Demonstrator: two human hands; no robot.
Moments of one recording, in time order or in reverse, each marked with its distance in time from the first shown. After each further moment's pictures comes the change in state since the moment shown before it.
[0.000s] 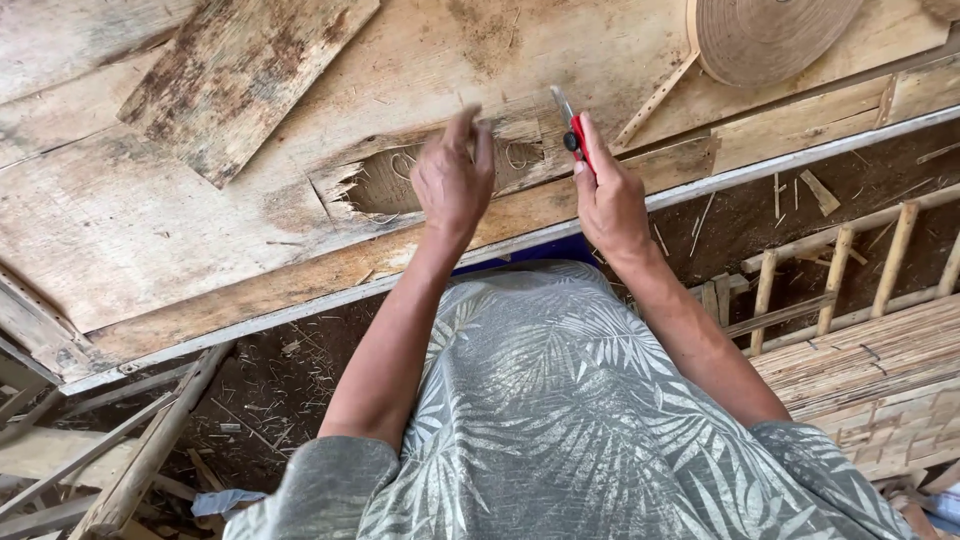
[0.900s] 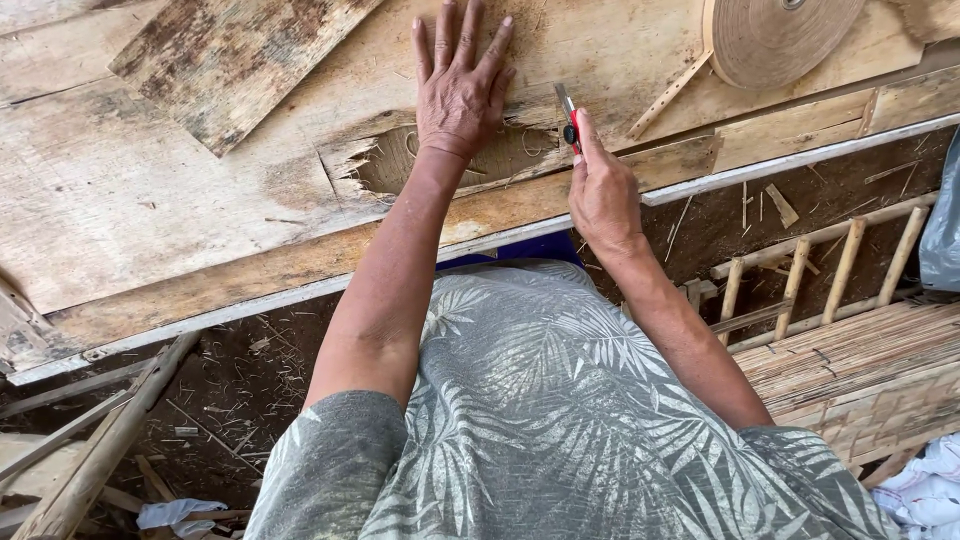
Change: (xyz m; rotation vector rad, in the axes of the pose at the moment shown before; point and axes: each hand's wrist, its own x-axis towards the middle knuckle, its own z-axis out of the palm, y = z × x) left_hand 0.067 -0.044 0.013 0.254 -0.032 0.497; right_hand -0.005 -0.011 0.028 -0.207 -0.066 0.052
